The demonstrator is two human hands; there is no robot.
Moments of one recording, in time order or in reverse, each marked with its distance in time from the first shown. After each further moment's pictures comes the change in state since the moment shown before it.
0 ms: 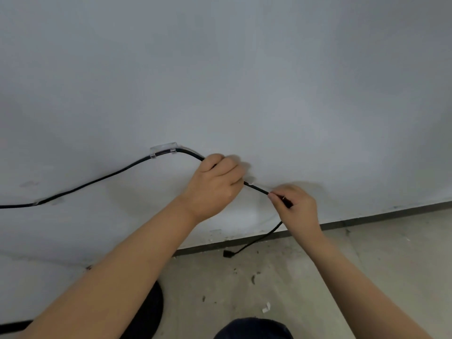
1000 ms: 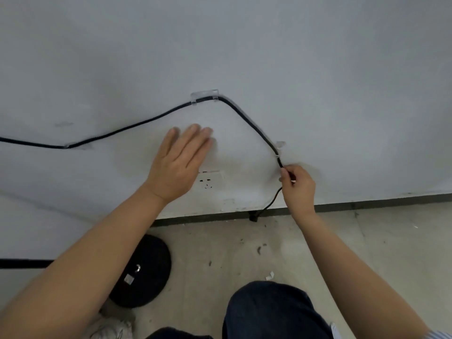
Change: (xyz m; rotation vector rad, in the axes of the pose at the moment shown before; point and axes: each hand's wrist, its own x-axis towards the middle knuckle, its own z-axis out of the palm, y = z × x) left_hand -0.120 -0.026 -0.019 0.231 -0.101 -0.237; right_hand -0.021 0.006 0.055 0.059 0.057 0.229
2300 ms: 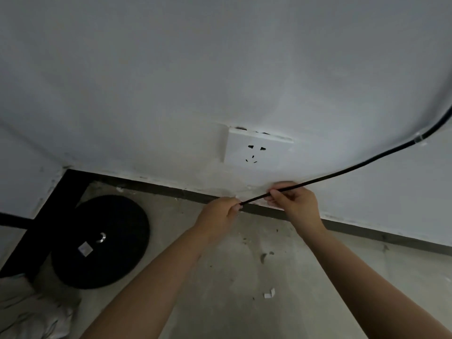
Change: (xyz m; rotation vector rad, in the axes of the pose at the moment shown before) left_hand -0.150 0.131 0.075 -1.164 -0.629 -1.061; right_hand -0.032 0.034 0.099 0.243 -0.545 0.313
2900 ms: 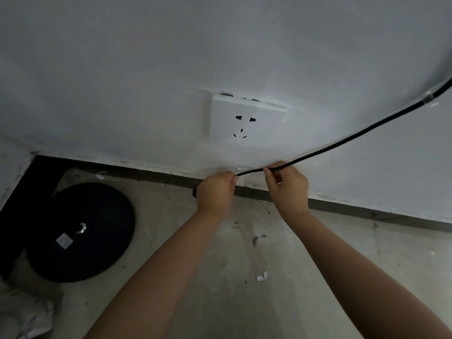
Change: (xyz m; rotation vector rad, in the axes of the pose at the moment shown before) left_hand 0.037 -0.006 0.051 0.240 0.203 -0.039; right_hand 0.018 0.047 -0.001 -0.738 0.316 -0.514
